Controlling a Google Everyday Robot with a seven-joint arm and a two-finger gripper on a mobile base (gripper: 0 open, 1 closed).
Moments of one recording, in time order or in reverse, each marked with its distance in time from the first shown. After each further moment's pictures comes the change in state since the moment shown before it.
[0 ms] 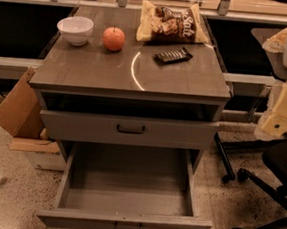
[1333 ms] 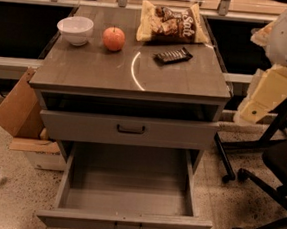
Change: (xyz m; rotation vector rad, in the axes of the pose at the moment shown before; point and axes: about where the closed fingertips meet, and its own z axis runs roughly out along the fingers) arm -0.024 -0.018 0.013 0.024 -0.074 0.048
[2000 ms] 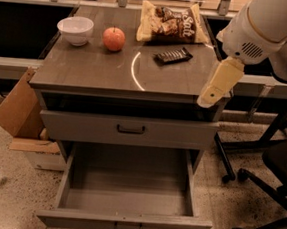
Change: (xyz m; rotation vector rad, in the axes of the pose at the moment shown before) arm -0.045 -0.043 0.068 -0.017 -0.081 -0.004
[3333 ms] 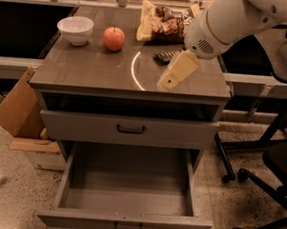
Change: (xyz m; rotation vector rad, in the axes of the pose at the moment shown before) arm -0.073 -0.023 0.056 0.015 -0.203 0.053
